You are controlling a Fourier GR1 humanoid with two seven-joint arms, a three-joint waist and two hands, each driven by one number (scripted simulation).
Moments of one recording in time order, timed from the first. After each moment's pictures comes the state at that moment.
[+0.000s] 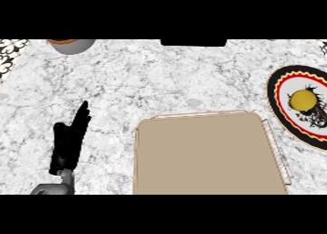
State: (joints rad) left arm -0.03 0.08 -0.04 -1.49 -0.11 0.15 0.23; right arm -0.61 -0.74 -0.62 -0.19 0.35 0.18 -0.71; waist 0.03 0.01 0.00
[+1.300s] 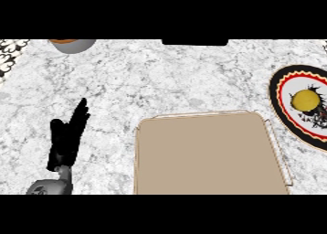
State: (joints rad) left arm -0.06 0.09 -0.01 -1.47 -0.10 0.12 0.22; right arm -0.49 -0.85 -0.69 -0.14 0.28 0.12 -0.76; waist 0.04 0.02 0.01
